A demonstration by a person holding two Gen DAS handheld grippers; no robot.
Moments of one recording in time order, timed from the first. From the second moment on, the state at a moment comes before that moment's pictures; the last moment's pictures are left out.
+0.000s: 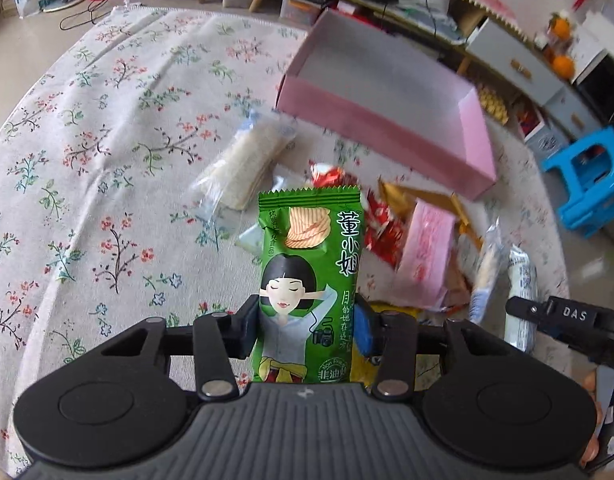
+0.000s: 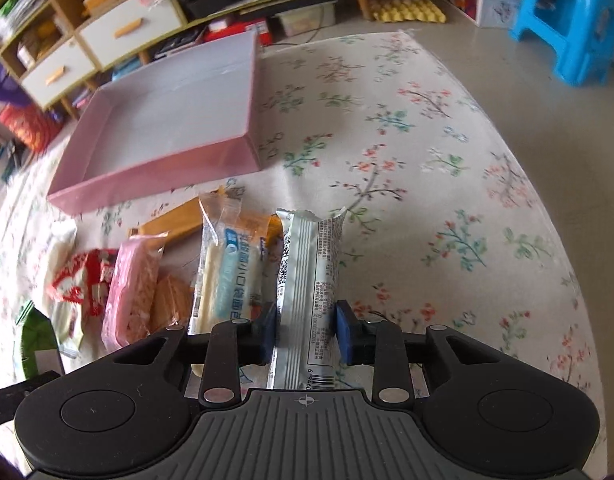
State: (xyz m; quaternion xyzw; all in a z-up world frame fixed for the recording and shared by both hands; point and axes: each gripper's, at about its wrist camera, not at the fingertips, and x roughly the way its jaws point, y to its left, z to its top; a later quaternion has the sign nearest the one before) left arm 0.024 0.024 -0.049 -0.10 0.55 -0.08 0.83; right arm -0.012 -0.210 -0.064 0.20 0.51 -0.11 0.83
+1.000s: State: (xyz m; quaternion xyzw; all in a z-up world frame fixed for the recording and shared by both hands) left arm 0.195 -0.034 -0.061 -0.04 0.40 -0.18 0.90; right arm 0.127 -0.219 -0.043 0.25 0.35 -0.07 0.90
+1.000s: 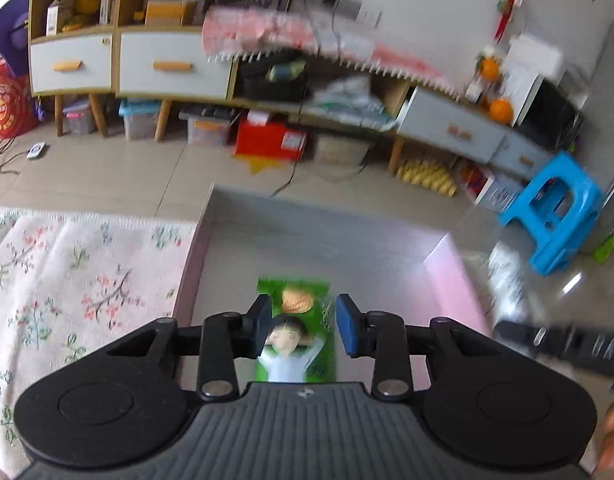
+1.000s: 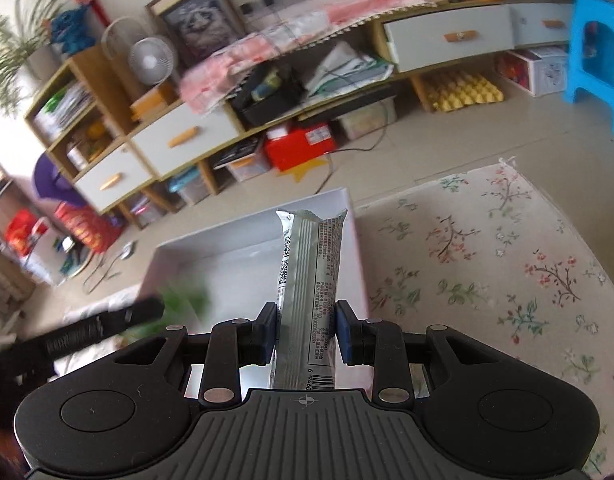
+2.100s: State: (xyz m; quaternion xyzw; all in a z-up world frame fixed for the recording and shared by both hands) left arm 0.146 0.009 -0.012 -0.06 0.41 -0.11 0.90; right arm 0.098 -0.207 -0.020 0.22 0.39 -0.04 0.89
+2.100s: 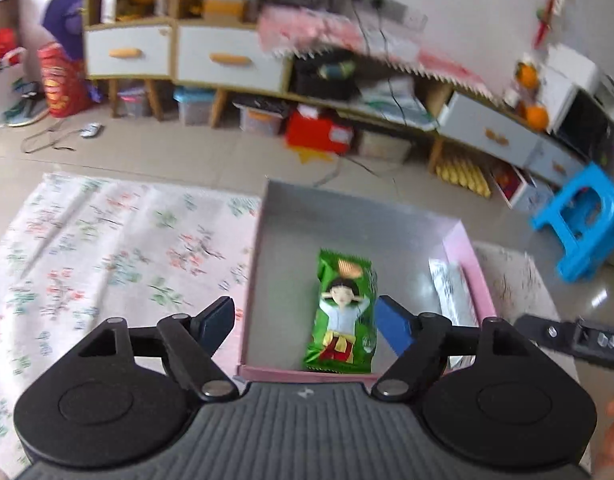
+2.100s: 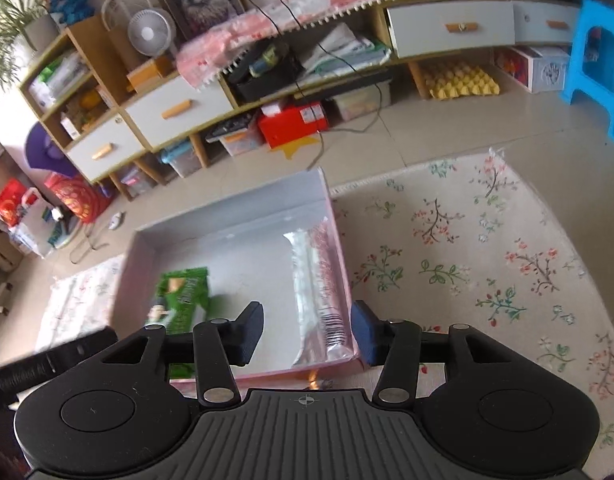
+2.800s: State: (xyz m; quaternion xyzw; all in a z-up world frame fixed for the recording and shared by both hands) left arm 0.044 0.020 0.010 -0.01 0.35 -0.01 0.94; right arm -0.003 -0.179 0.021 0.10 0.39 -0.10 0.91
